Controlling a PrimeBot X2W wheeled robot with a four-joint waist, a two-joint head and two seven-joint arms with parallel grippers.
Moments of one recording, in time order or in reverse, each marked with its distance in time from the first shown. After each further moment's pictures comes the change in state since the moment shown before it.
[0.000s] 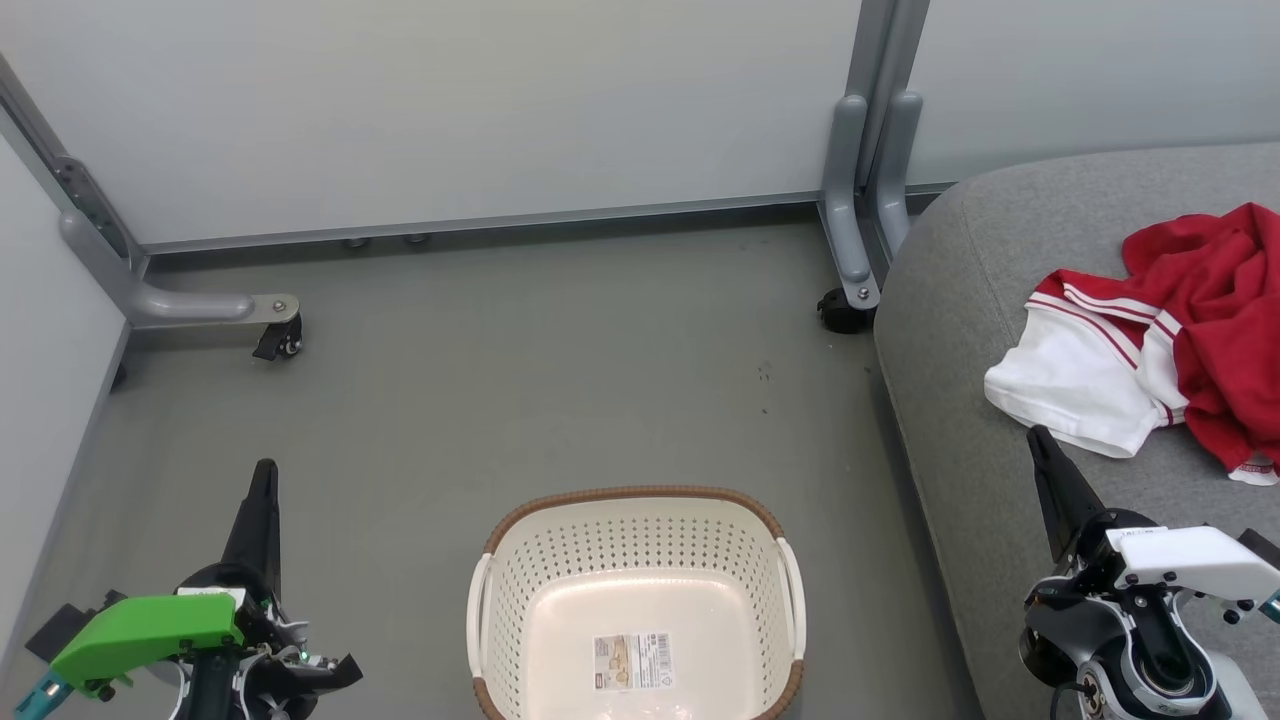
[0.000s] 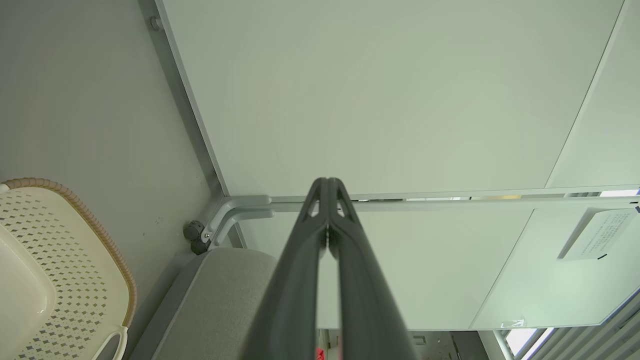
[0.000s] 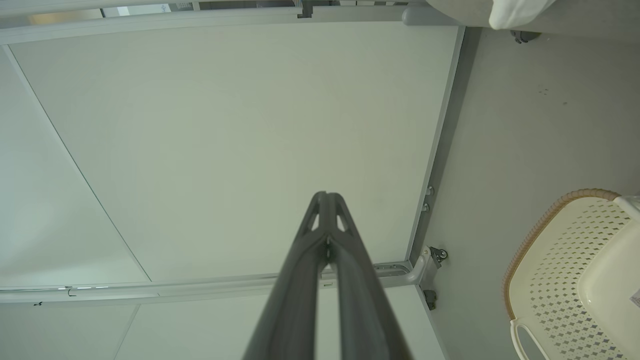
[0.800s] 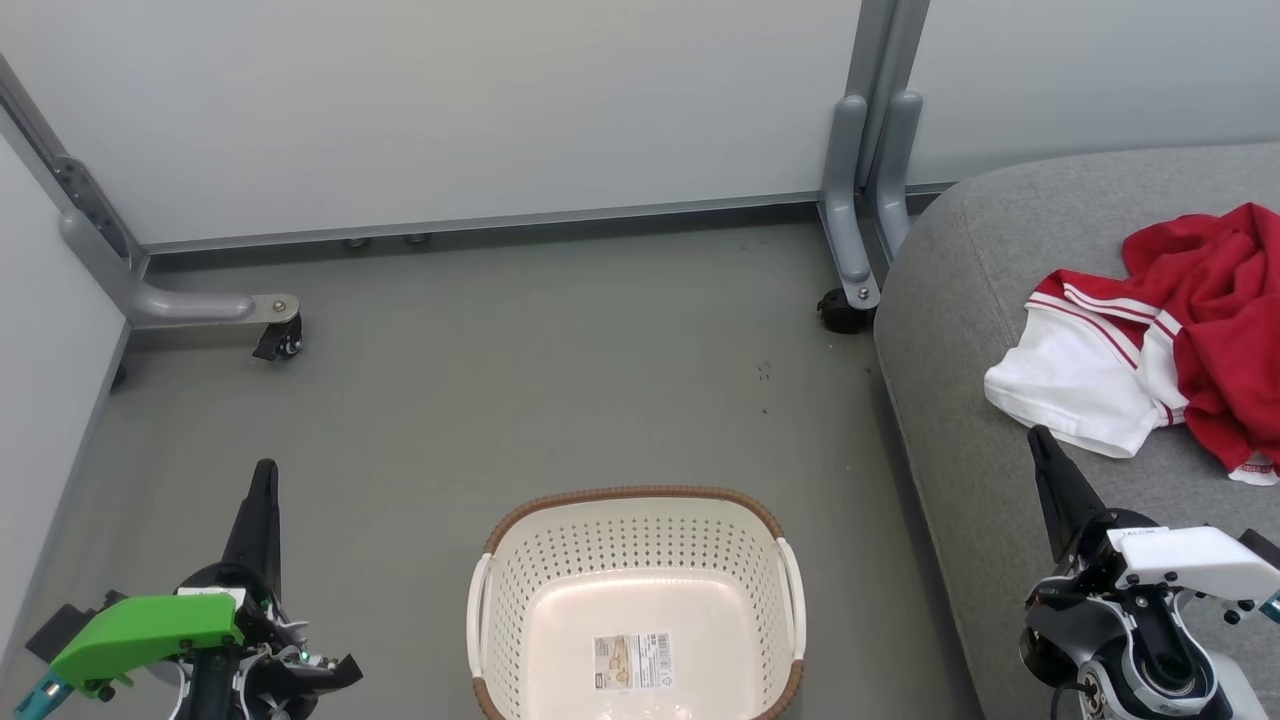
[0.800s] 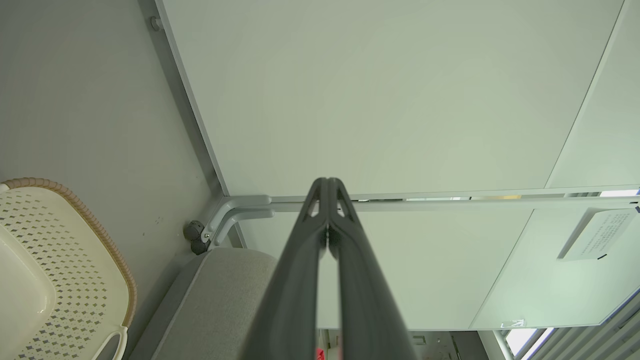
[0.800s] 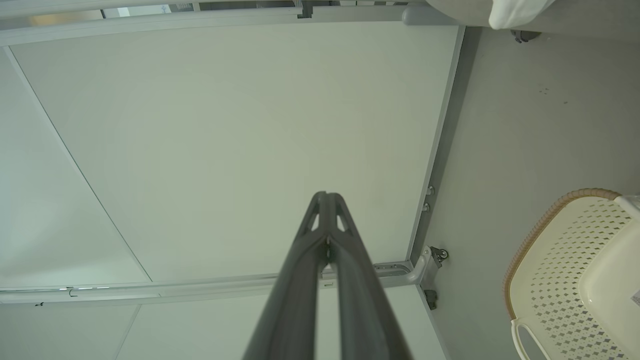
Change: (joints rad) left arm 0.000 0.000 0.000 0.000 0.000 0.000 0.000; right arm -0.001 0.005 -0.010 0.001 -0.004 0.000 0.009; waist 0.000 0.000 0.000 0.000
